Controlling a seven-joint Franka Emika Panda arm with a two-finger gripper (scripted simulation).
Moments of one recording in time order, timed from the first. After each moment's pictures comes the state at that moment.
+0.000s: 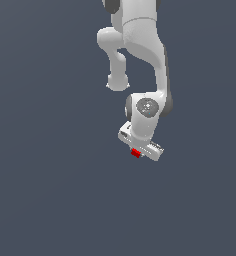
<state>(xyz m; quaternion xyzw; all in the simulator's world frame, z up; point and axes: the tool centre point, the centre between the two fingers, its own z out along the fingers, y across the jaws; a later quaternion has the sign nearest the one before) 0.003 0.091 0.051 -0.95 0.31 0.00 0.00</state>
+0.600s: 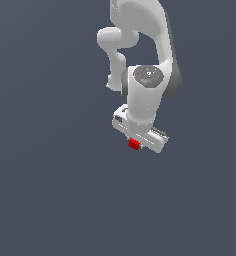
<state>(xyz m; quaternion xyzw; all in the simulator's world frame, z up) 0.024 0.069 0.165 -0.95 0.31 0.00 0.00</state>
